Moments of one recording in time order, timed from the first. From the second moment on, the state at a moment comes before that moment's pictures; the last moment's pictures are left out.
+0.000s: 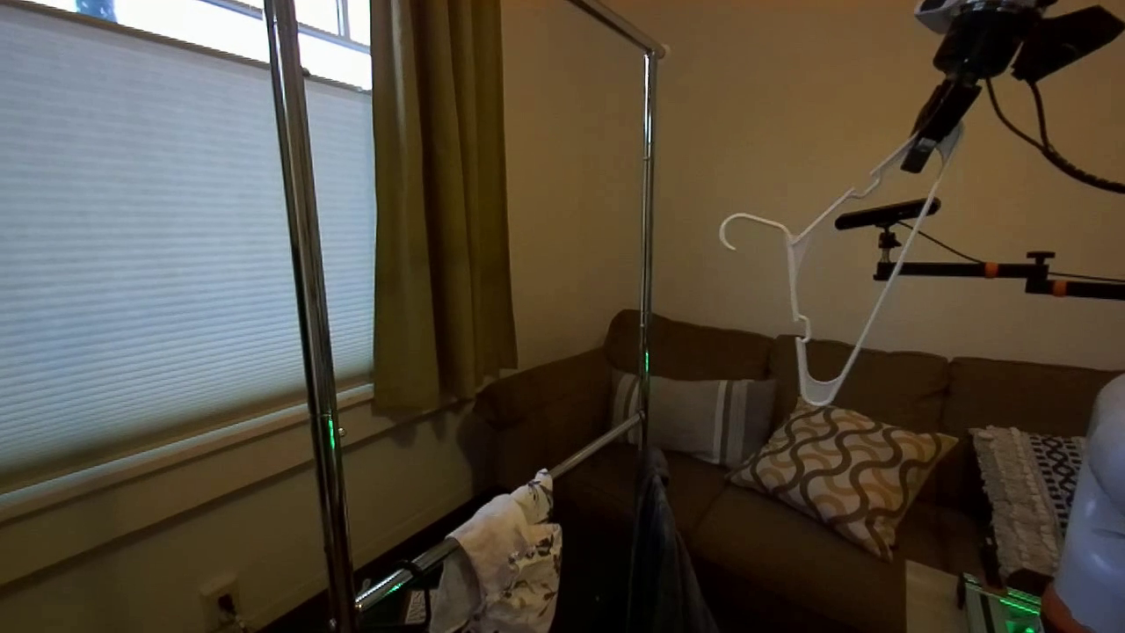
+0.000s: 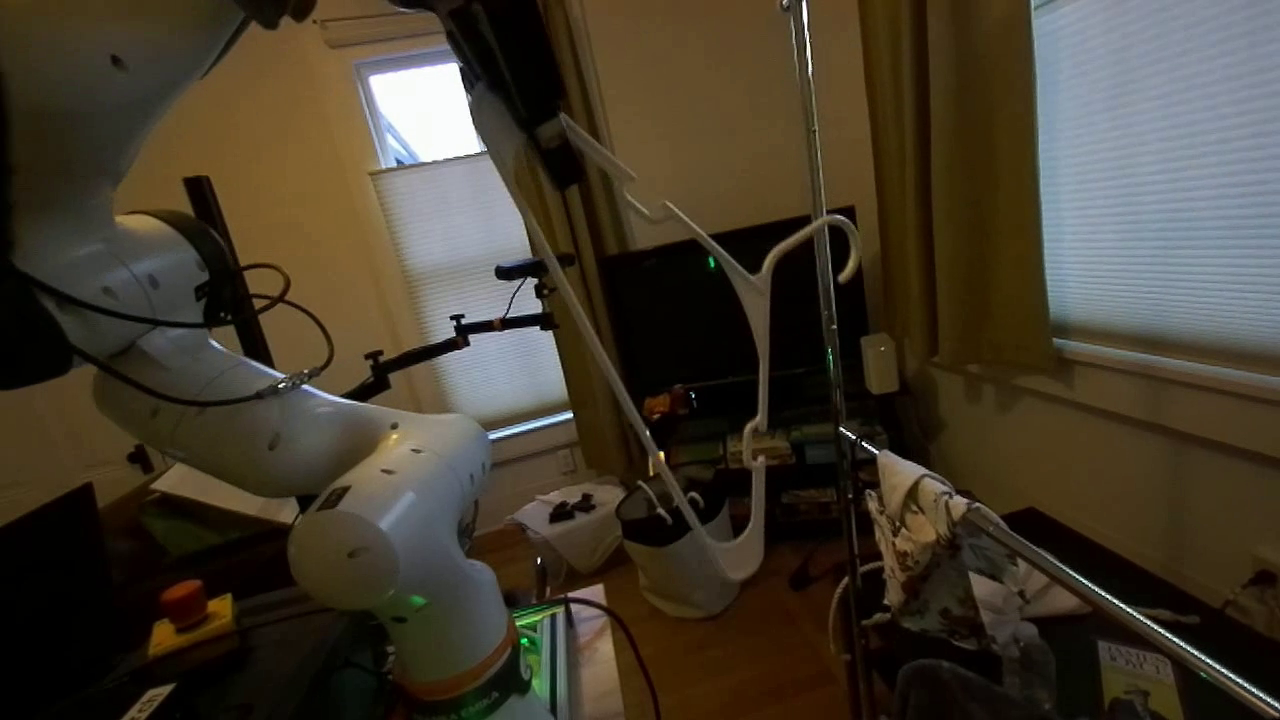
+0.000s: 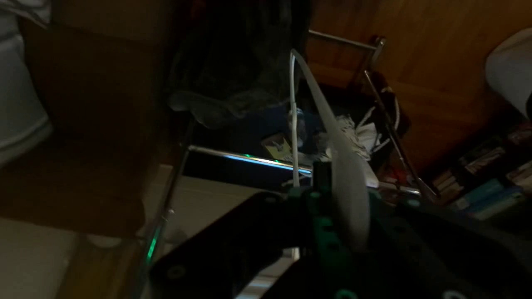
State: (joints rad) arm -0.22 -0.95 -0.31 -2.02 -0.03 1.39 -0.70
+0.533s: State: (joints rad) arm 0.04 -0.97 -0.13 -2.03 0.22 1.82 -0.42
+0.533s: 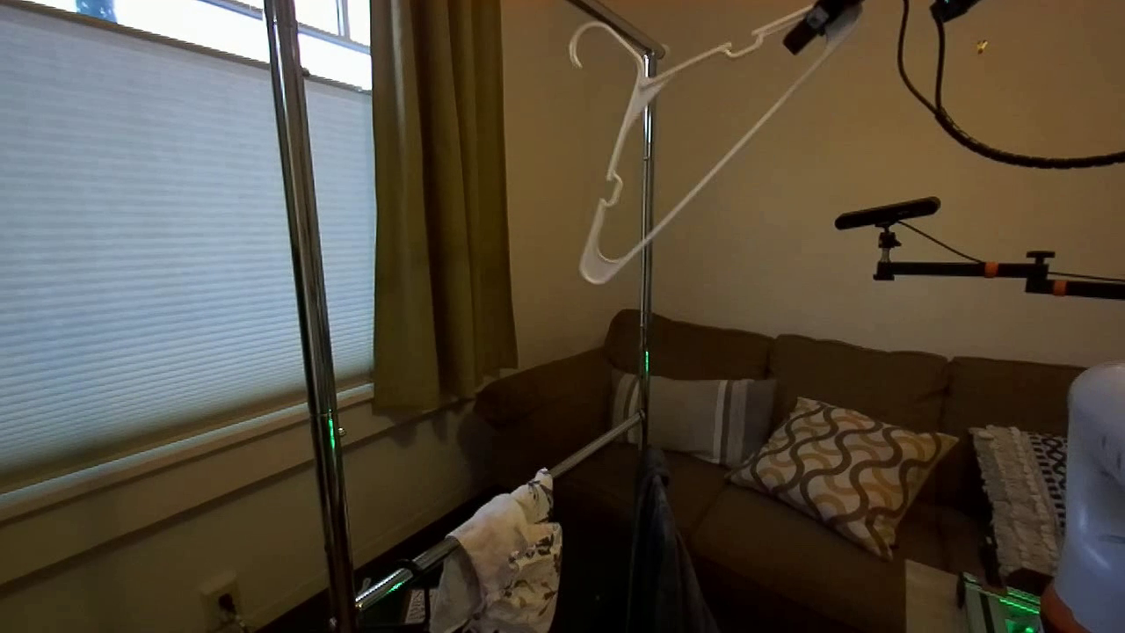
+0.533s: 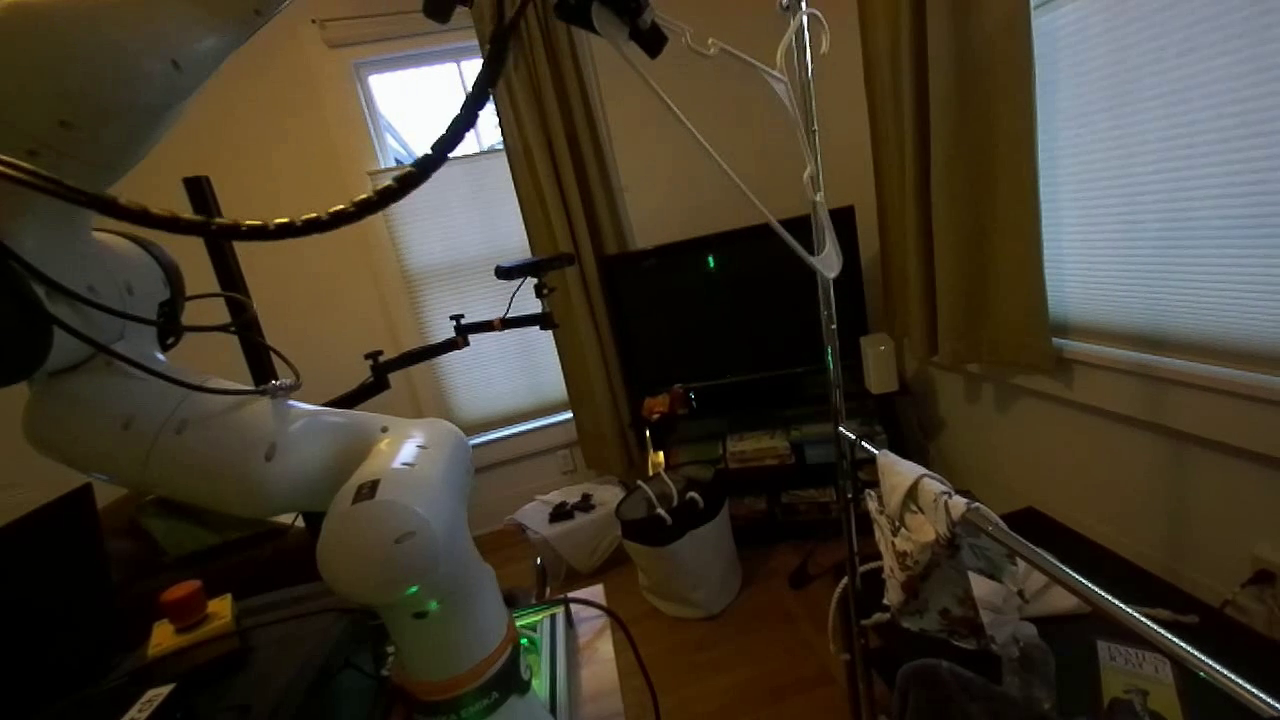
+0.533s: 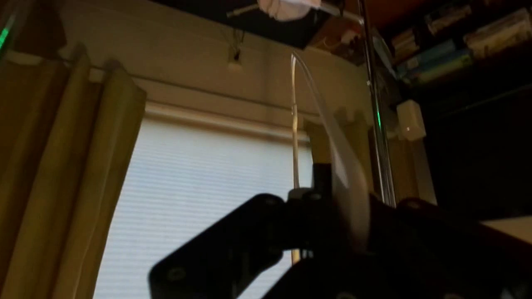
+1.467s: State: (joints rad) arm 0.05 -0.95 0.29 -2.05 0.23 2.46 0.05
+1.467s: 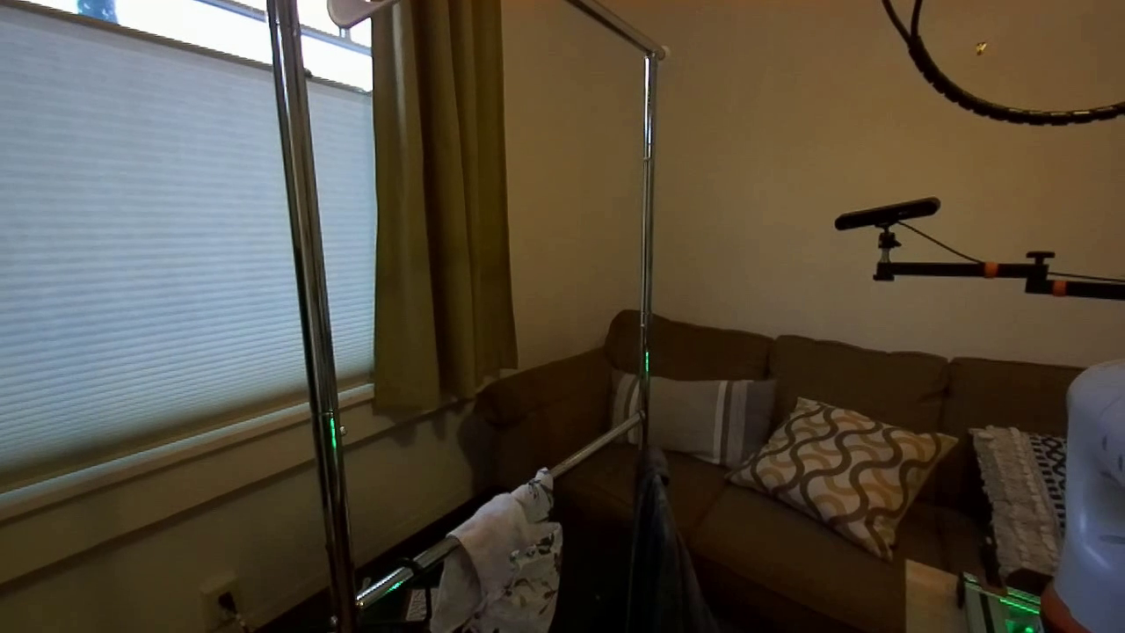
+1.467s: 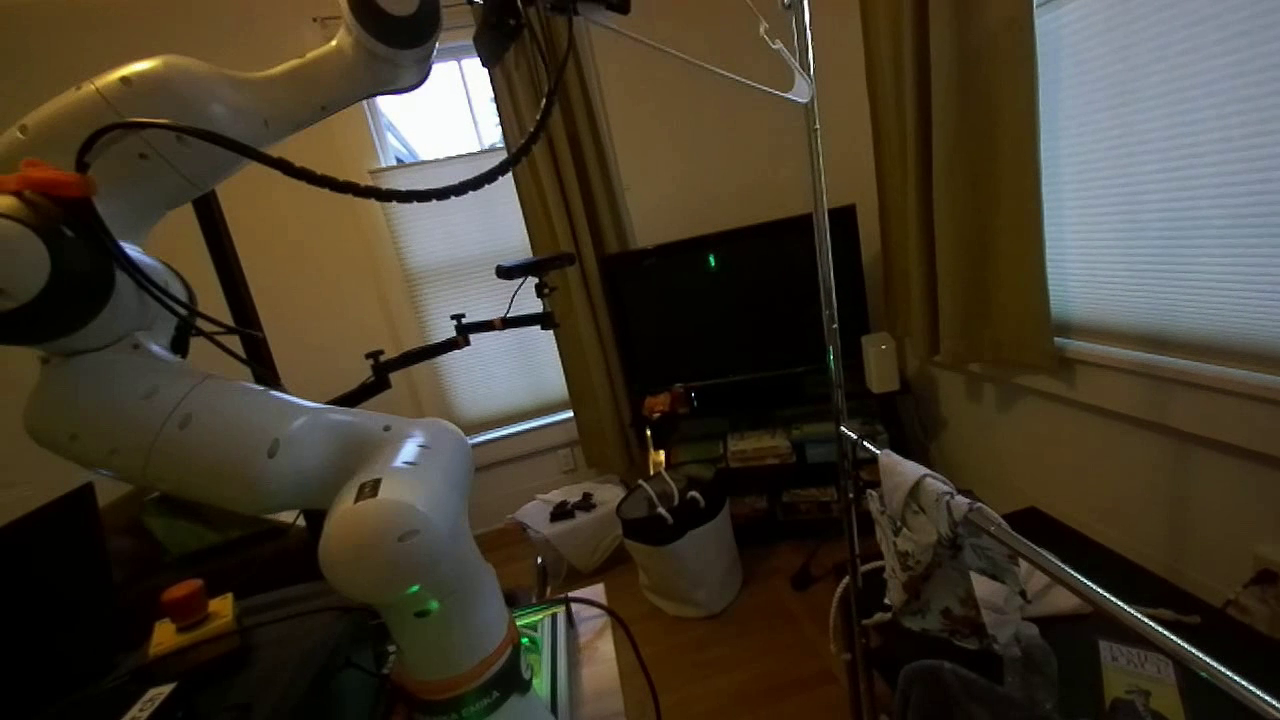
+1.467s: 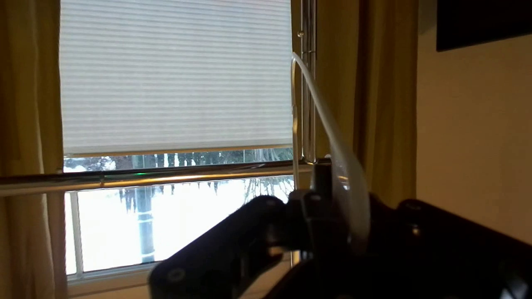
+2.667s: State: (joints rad) arm 0.07 -0.66 0.32 -1.96 0.15 2.60 0.21
